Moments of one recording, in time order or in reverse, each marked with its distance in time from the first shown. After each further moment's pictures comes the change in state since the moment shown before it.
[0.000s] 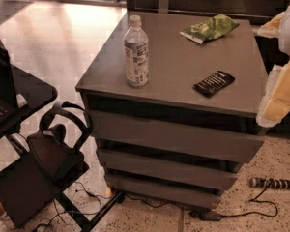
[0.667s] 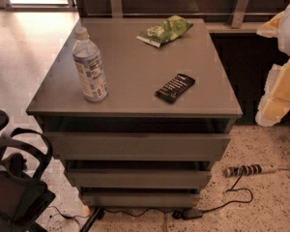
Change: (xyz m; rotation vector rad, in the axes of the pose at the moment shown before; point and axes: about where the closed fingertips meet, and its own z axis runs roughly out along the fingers) arm 0.000 0.000 0.000 0.000 0.000 0.000
